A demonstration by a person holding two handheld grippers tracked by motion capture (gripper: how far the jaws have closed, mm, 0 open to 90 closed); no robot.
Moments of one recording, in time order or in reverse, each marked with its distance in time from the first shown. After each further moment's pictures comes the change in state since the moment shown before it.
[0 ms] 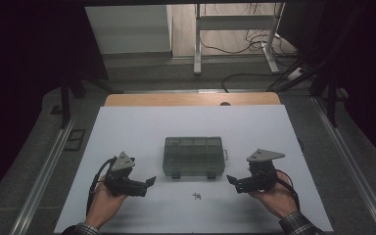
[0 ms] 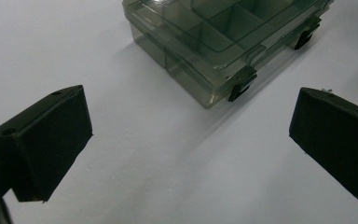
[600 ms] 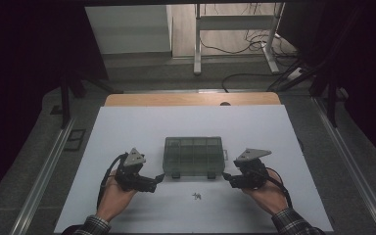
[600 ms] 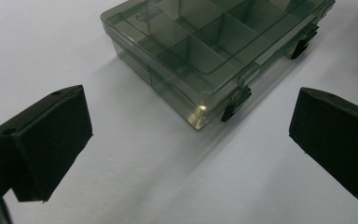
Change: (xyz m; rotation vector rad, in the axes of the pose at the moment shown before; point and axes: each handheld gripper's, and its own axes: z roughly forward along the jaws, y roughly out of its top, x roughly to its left) left arm -0.006 0.014 0.023 0.004 -0.019 0.030; right arm 0.007 0.006 0.021 0.073 0.030 -0.062
